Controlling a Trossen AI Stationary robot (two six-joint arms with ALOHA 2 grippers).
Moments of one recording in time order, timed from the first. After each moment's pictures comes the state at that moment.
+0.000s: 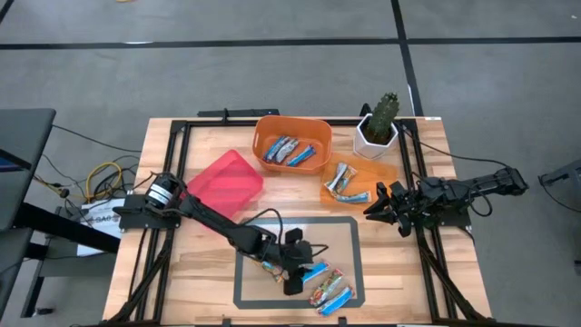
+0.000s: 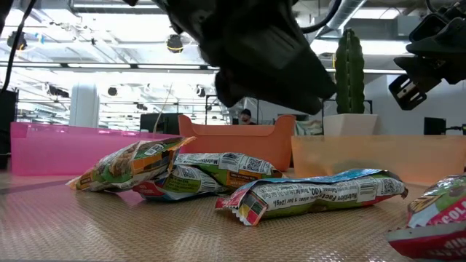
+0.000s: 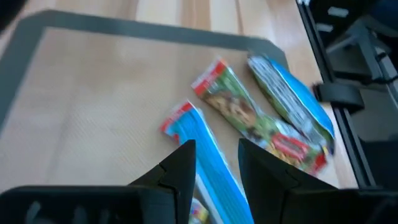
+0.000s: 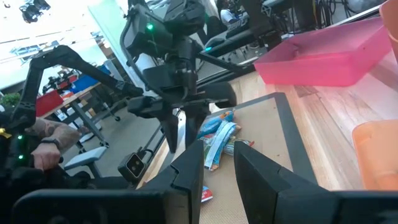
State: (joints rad) left arm -0.42 2.03 1.34 -0.01 -0.14 -0.41; right arm 0.20 0.11 0.01 0.03 -0.10 0.42
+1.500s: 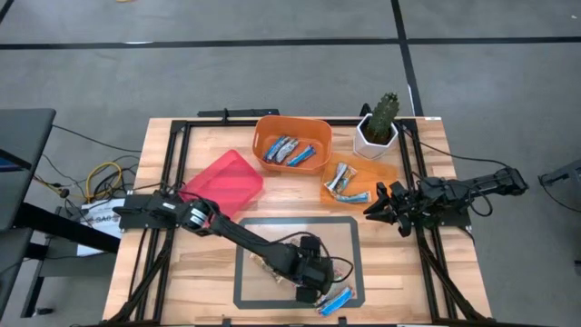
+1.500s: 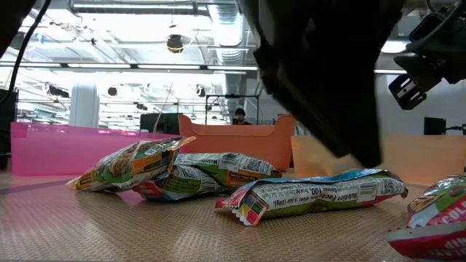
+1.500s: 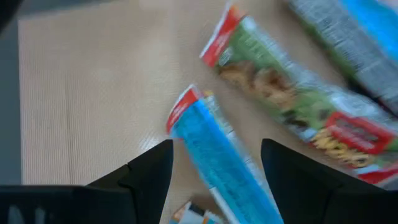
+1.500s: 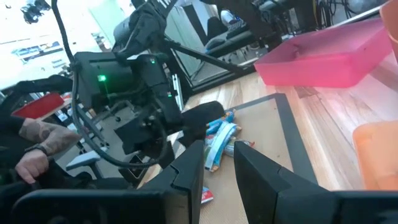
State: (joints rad) left arm -0.43 2.42 2.09 -0.80 -0.24 -0.26; right arm 0.20 0.11 0.01 0.03 -0.10 0.42
